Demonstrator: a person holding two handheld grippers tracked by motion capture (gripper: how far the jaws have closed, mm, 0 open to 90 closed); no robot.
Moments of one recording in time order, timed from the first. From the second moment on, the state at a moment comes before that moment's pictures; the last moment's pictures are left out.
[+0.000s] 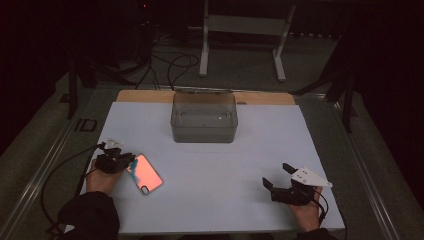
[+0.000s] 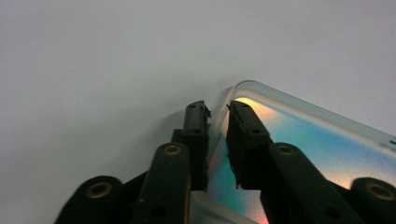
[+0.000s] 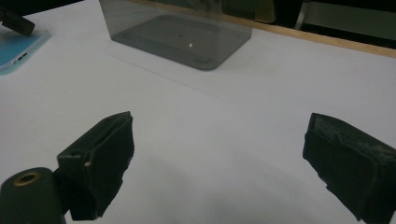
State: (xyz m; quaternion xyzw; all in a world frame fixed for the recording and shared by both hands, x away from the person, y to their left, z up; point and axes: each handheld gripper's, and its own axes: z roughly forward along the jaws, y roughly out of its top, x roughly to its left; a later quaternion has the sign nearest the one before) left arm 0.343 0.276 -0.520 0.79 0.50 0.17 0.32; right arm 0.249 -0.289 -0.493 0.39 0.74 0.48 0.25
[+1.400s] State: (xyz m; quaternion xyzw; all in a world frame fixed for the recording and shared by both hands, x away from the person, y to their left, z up) left arm 0.320 0.253 -0.487 0.77 0.46 0.20 0.38; right arm 0.252 -0.287 -0.493 0.40 0.75 0.48 0.22
